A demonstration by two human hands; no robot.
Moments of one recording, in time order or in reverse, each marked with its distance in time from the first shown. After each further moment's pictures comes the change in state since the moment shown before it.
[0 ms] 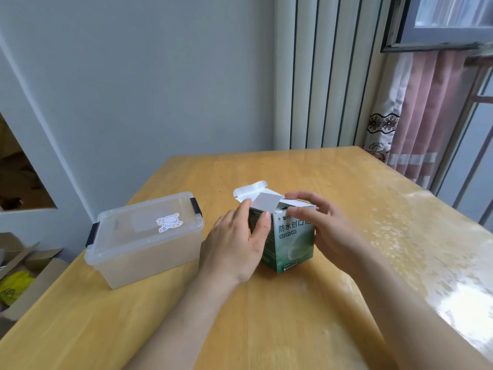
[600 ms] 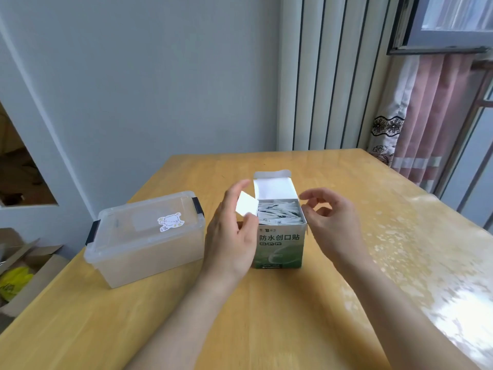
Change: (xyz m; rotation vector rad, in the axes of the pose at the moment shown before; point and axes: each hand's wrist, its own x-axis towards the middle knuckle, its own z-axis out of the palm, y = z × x) left_hand -0.001 0.004 -0.001 -0.477 0.245 0.003; right_hand 0.002 0.002 0.010 -0.582 0.432 -0.296
